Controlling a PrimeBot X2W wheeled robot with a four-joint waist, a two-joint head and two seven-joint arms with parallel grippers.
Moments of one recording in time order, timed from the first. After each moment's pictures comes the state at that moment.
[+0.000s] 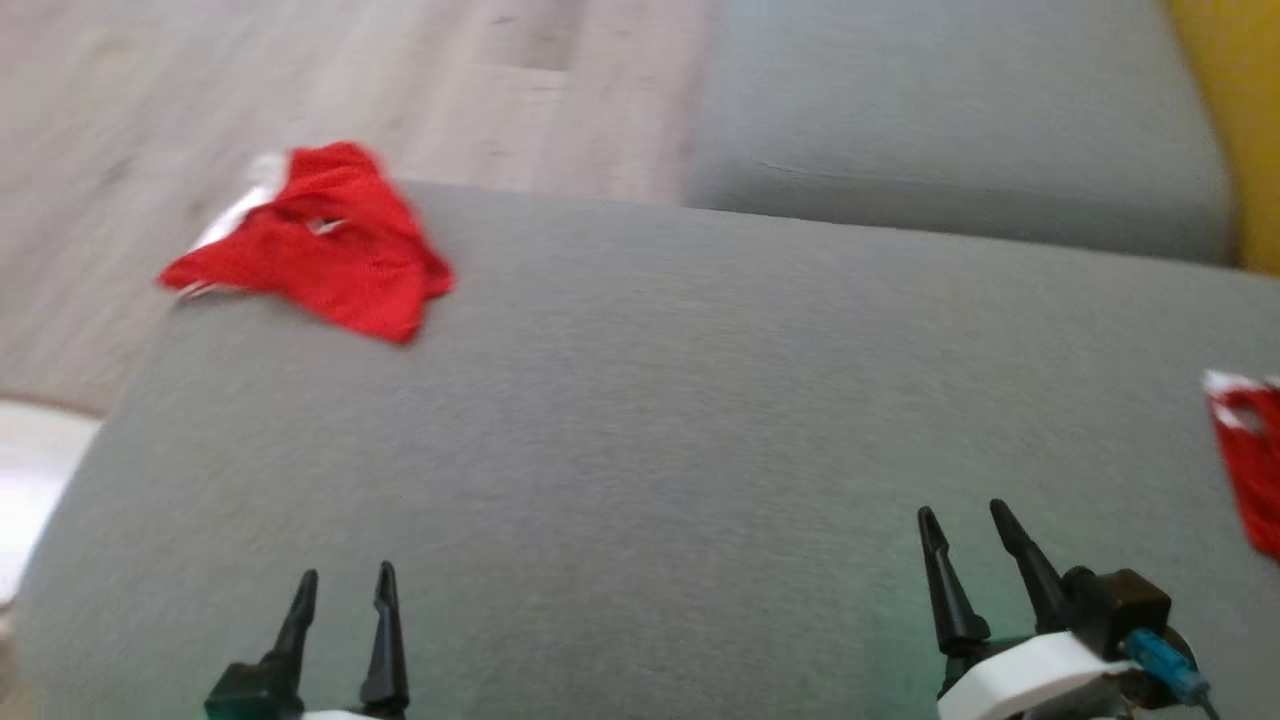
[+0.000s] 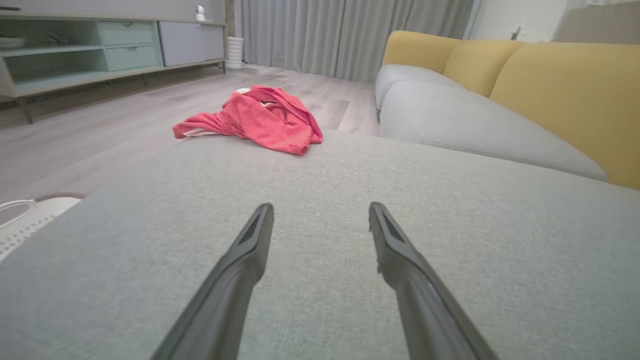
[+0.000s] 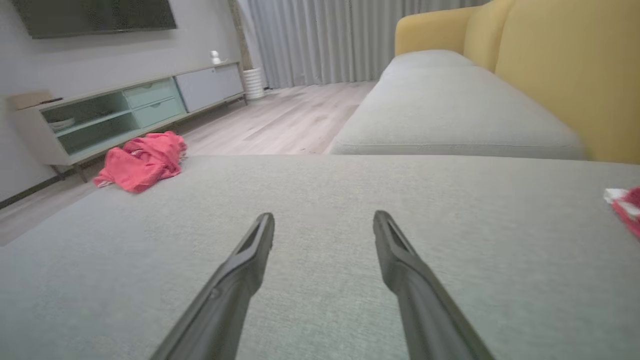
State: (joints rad) left arm 0.08 0.29 -0.43 0.22 -0.53 0.23 -0.24; right arm 0.10 -0.05 0.10 0.24 0.18 0.13 -0.15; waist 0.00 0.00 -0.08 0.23
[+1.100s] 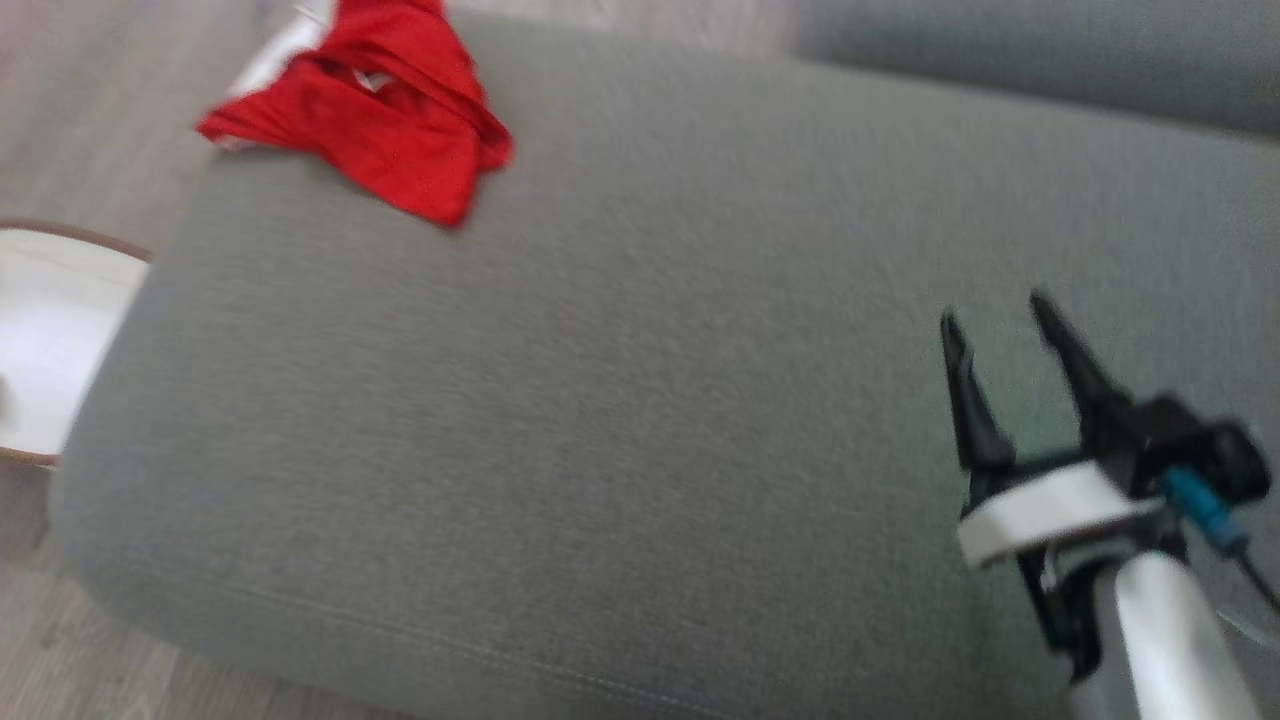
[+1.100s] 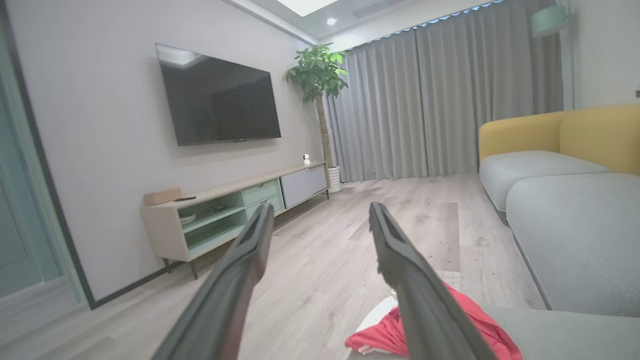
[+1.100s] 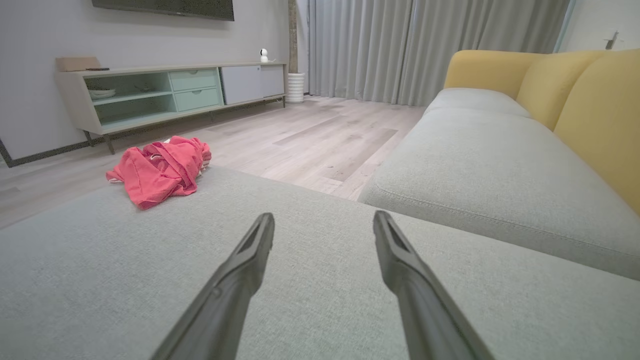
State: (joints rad) left arm -0.22 0.70 -0.08 -0.13 -0.58 0.27 -0.05; right arm -0.07 -0.04 0.06 0.02 0.00 0.13 -0.03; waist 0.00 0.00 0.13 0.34
